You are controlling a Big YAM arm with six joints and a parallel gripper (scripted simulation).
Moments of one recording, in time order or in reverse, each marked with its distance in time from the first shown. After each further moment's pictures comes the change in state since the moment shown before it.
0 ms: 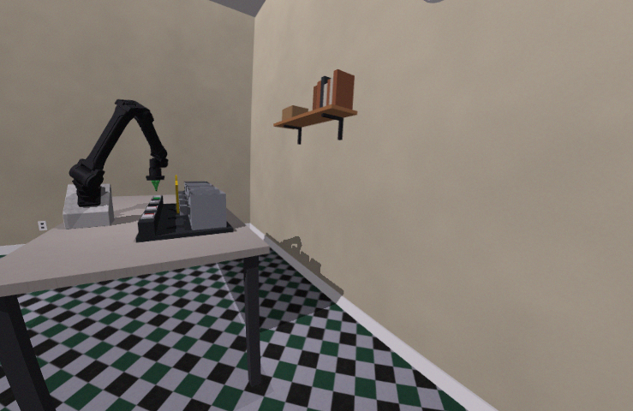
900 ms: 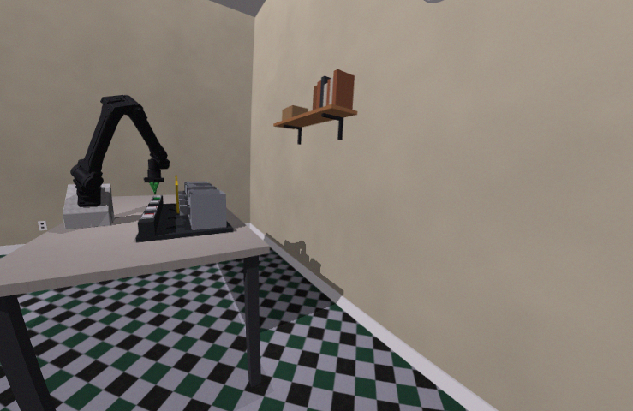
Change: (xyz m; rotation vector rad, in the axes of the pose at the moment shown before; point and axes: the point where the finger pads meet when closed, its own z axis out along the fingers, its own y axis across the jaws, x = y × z) arm 0.115 0.000 0.005 -0.011 0.011 0.043
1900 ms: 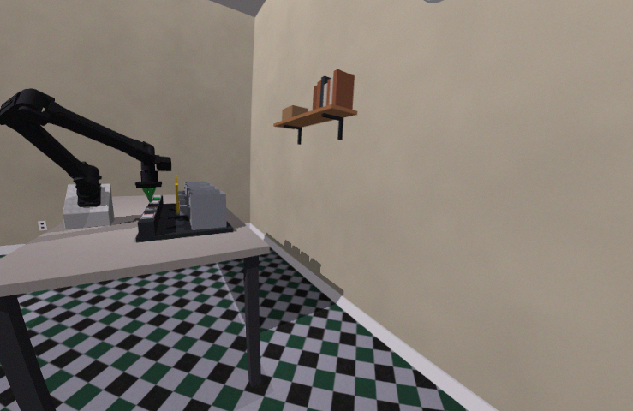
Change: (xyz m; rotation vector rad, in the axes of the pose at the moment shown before) arm 0.298 -0.012 0.003 0.007 -0.005 0.074
